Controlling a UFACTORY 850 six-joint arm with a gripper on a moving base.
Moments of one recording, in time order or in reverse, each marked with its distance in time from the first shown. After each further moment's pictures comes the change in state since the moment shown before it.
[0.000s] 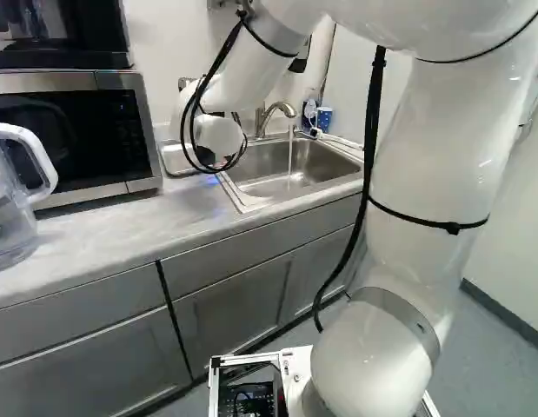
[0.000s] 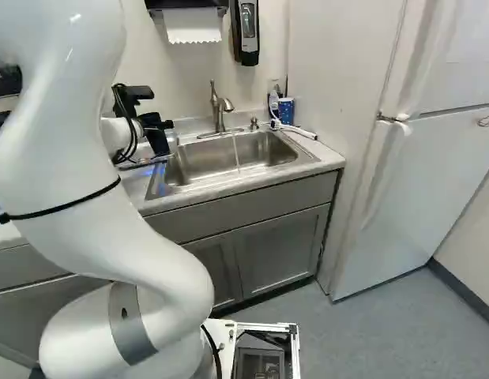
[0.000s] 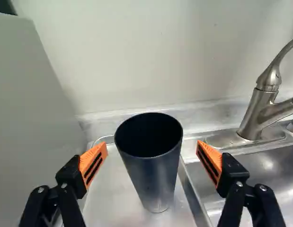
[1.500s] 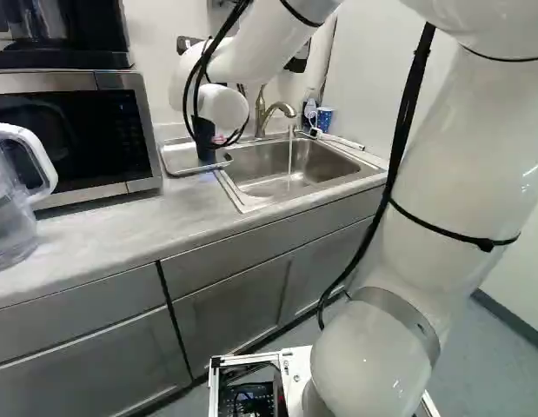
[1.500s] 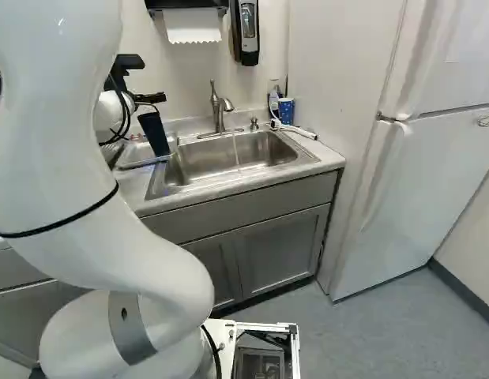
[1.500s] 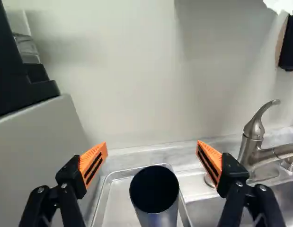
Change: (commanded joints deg) arm -0.8 6.1 -3.0 -3.5 -0.2 0.0
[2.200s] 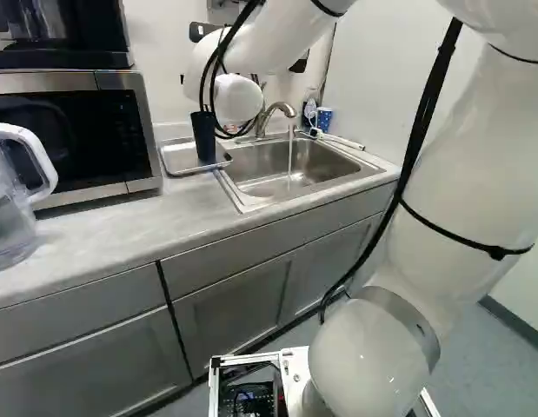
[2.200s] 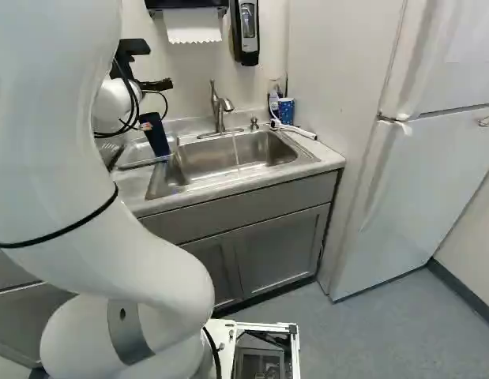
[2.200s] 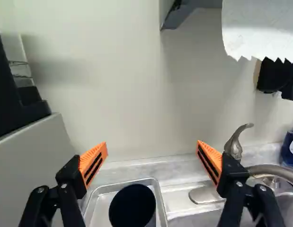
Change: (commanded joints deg) arm -4.0 2.5 -0.6 -3.3 -0.4 0.0
